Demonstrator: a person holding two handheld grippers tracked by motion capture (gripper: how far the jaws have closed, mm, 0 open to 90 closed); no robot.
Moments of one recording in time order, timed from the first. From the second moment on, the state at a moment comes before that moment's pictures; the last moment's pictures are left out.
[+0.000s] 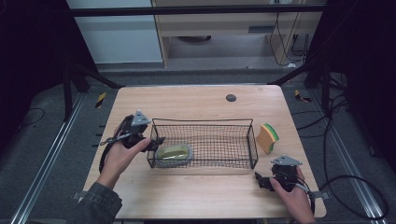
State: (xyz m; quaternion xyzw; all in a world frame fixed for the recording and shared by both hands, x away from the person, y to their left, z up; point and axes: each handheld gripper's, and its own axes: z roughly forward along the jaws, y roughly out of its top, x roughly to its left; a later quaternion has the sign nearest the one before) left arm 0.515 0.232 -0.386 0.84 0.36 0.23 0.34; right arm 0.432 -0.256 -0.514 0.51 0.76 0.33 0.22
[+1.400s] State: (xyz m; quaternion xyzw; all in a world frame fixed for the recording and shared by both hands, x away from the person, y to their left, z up) left arm 0.514 0.305 -0.508 0.78 0.49 0.21 0.32; right arm 0.481 -0.280 -0.402 0.56 0.76 0.26 0.20
